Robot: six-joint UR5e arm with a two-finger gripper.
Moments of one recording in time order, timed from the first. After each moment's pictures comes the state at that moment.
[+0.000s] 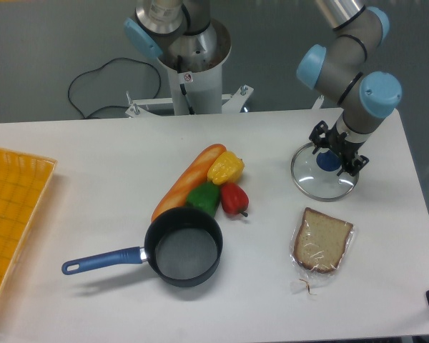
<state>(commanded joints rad) 2.95 -1.98 -1.79 -1.06 1.56 1.71</state>
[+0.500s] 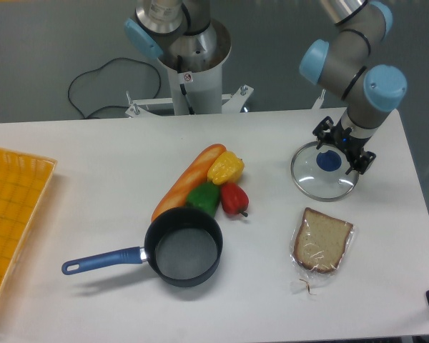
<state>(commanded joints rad) 2.96 -1.94 -1.75 -1.07 1.56 1.71</state>
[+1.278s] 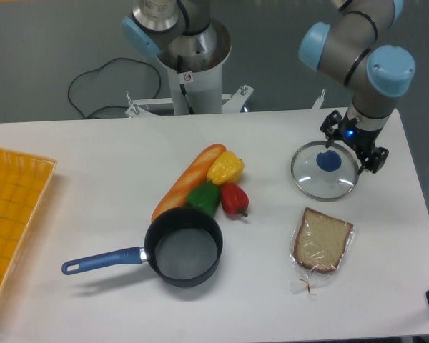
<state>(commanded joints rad) 2.86 -1.91 -1.59 -1.19 1.57 1.70</state>
